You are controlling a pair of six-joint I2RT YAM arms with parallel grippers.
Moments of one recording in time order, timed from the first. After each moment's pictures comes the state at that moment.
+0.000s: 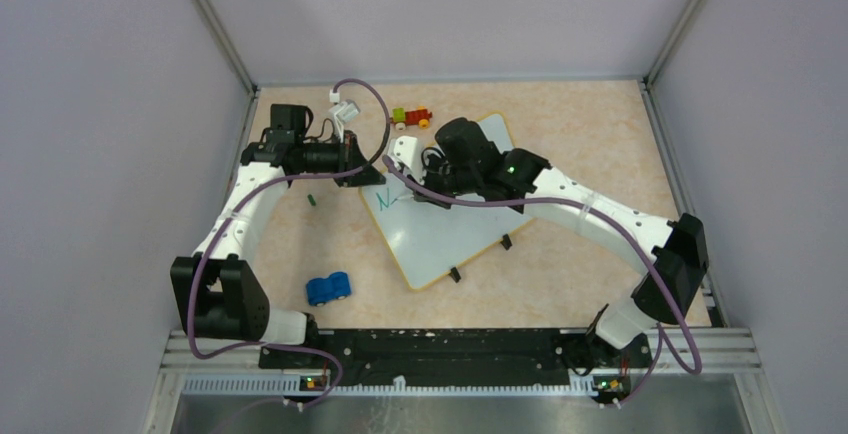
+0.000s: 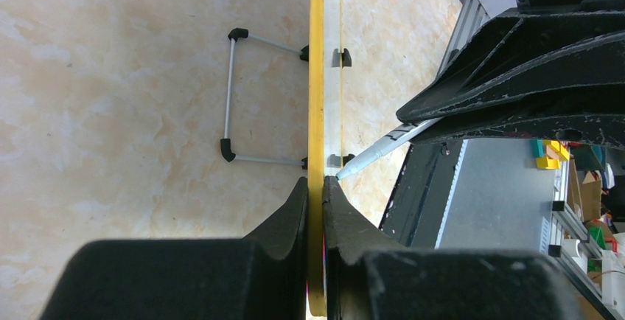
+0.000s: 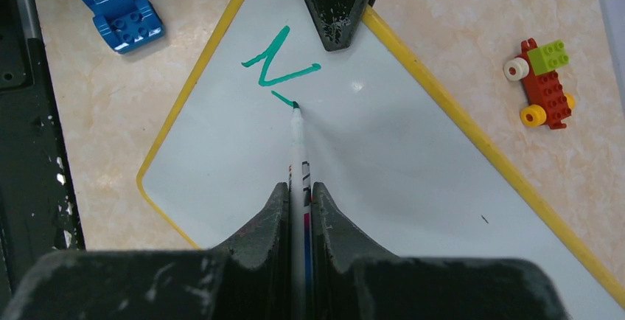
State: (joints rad) left arm -0.07 1.40 1.20 -0.67 1.08 0.15; right arm 0.92 1.56 1.47 -0.55 -0.22 -0.42
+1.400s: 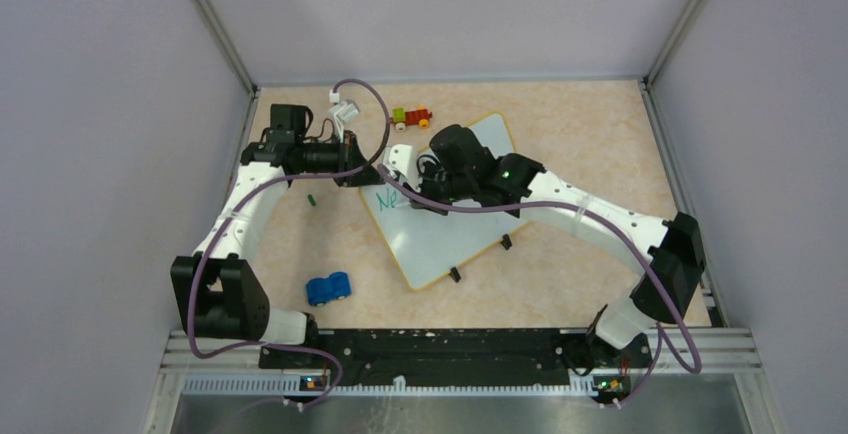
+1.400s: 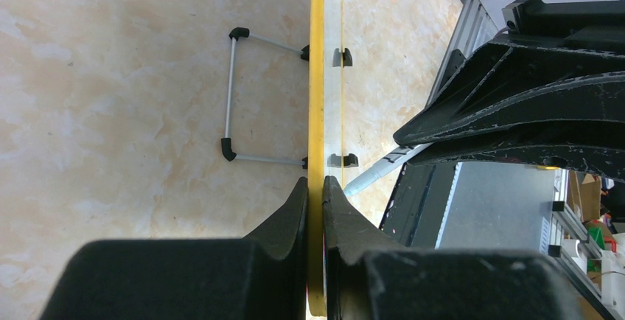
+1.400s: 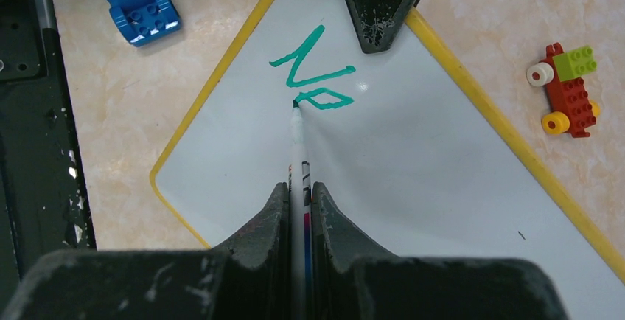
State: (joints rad) left arm -0.06 1.40 1.20 -0.67 1.08 0.15; right arm 0.95 1.58 1.46 -0.55 -0.22 -0.43
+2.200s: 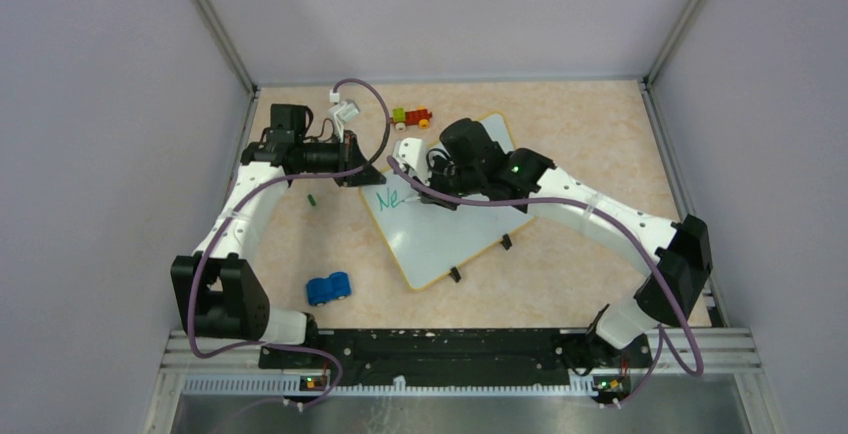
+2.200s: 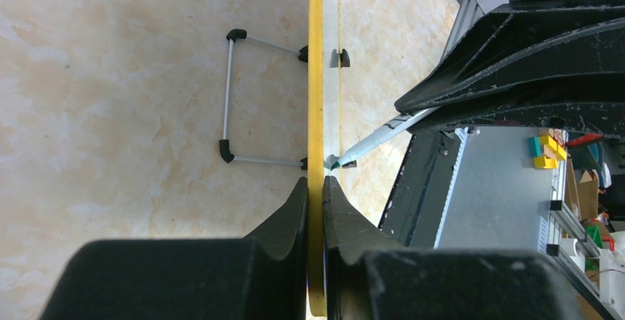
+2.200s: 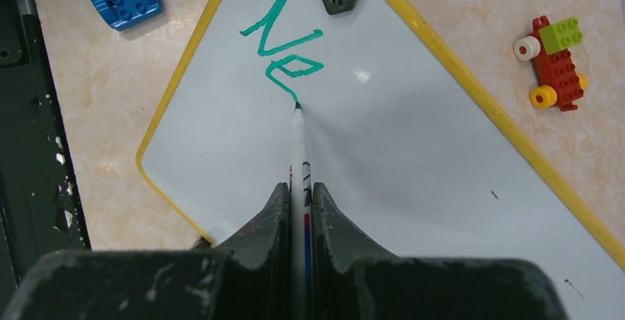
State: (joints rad) left arm -0.06 1.40 1.20 -0.67 1.09 0.15; right arm 0.91 1.55 1.46 -0.59 -0.23 -0.44
